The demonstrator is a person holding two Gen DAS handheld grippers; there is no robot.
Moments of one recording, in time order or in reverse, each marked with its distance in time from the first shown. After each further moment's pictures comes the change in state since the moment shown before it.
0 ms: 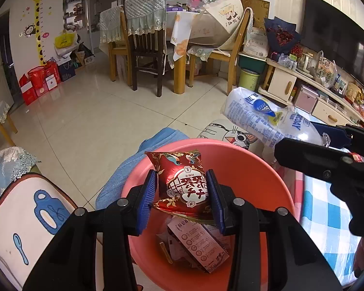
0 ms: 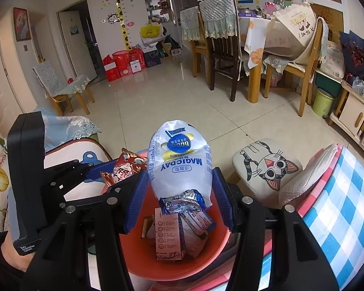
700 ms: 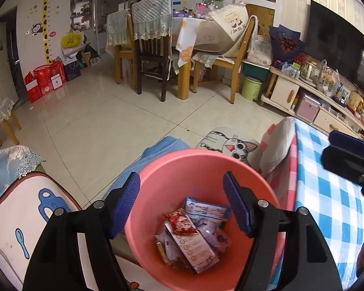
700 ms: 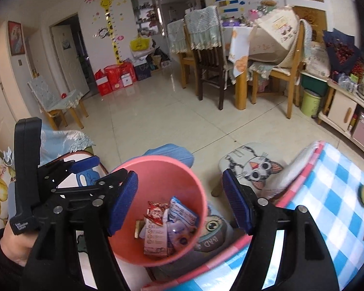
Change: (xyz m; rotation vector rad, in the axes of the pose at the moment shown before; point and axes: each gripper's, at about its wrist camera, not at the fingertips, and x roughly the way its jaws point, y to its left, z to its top) left arm -0.027 -0.009 0.012 -0.037 -0.033 0.010; right arm -0.067 -0.036 -0.016 0.068 -0.100 -0.064
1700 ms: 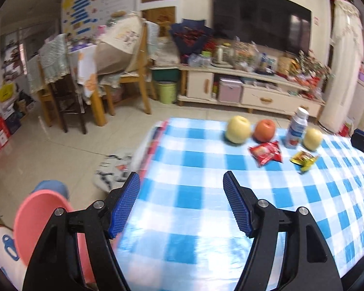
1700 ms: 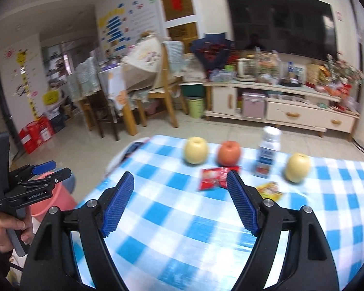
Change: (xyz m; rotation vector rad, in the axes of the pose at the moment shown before) left arm -0.054 -0.316 -0.018 0.337 -0.051 -0.300; right arm -0.294 -0.262 -0.145 0.324 -0.193 -0.490
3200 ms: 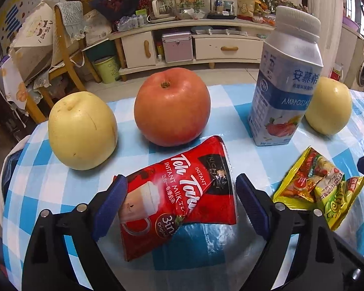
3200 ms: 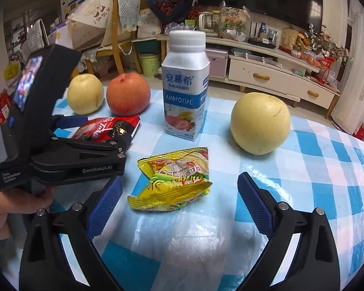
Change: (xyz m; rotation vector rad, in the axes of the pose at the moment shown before) left arm 0.280 -0.252 0.029 0.217 0.206 -0.093; right arm 0.172 -0.156 -0.059 -0.047 0.241 -0.184
